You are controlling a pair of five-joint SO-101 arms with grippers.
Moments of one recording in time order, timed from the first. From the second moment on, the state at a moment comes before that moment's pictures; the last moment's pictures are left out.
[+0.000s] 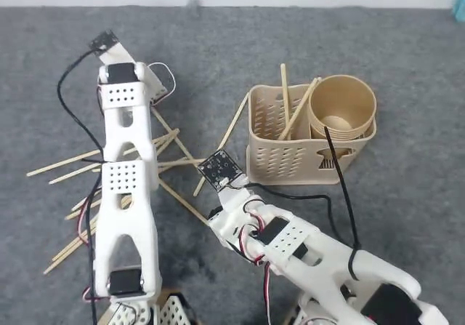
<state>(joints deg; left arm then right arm) -11.8 82.8 -93.9 97.7 39.1 -51.8 -24.6 71.6 16.1 -7.3</state>
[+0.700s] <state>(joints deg) -17.3 54.5 -81.5 98.7 31.5 -51.0 -24.1 71.2 16.1 -7.3</state>
